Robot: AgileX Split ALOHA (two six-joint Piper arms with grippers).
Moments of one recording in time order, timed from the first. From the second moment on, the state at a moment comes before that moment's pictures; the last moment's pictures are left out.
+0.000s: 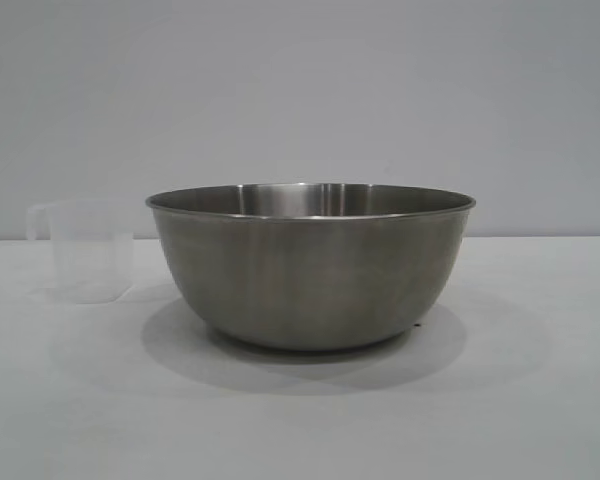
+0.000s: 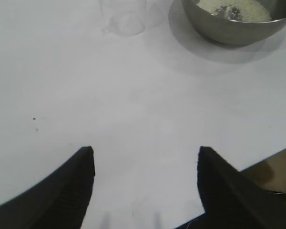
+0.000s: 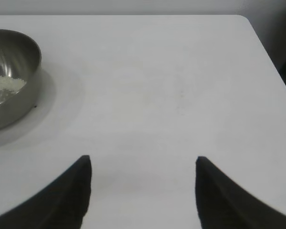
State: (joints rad) left arm -0.30 0.10 -0.49 -0.03 1.12 0.09; right arm 0.00 -0.02 -0.49 0.06 1.15 -0.07
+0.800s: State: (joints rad) left arm -0.16 0.09 -0.49 -0.03 1.12 0.09; right arm 0.00 -0.02 -0.49 0.06 1.15 -0.07
